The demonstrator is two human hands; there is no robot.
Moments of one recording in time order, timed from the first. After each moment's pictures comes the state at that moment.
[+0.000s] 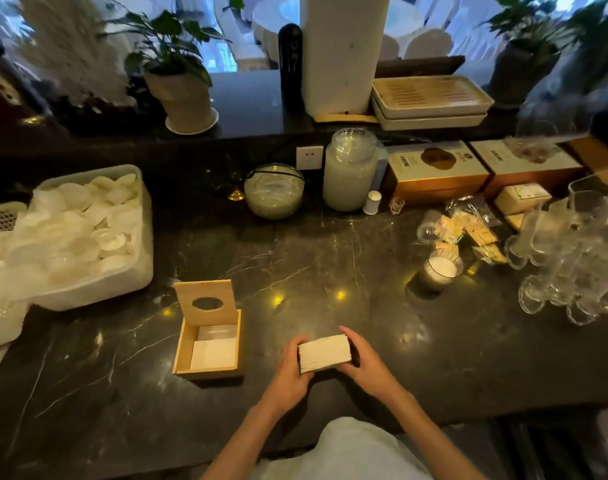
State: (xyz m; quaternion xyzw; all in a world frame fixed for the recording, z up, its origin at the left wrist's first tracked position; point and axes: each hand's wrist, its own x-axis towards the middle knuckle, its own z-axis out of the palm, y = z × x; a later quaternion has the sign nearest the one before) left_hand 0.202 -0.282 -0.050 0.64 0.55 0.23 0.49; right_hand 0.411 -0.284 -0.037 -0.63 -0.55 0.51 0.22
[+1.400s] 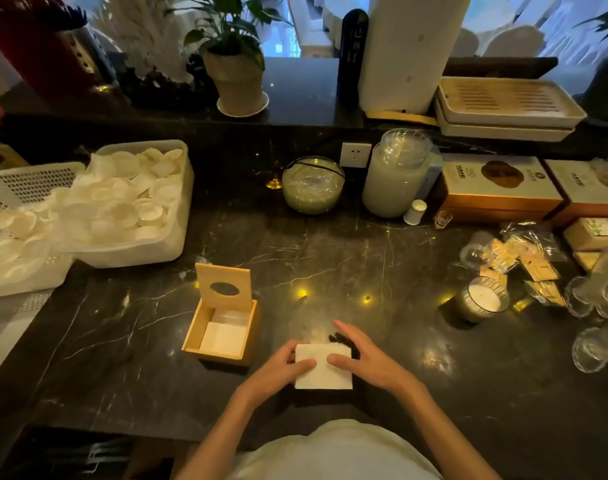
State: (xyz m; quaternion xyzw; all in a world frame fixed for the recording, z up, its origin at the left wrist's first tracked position) left_hand 0.192 -0.260 -0.002 0.43 0.58 0.20 0.67; right_hand 0.418 -0.216 0.001 -0.51 -0.62 0.59 0.09
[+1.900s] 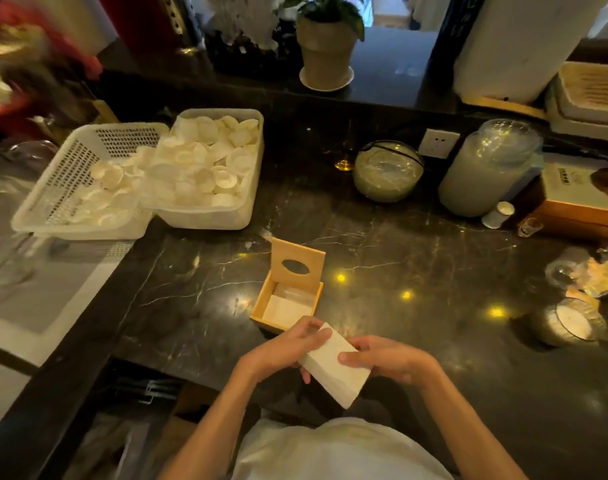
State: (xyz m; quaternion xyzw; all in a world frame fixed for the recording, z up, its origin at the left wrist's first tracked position) left_hand 0.110 -0.283 0.056 0.38 0.57 0.20 0.70; right_hand 0.331 -0.211 0.013 -0.39 -0.50 0.76 -0.12
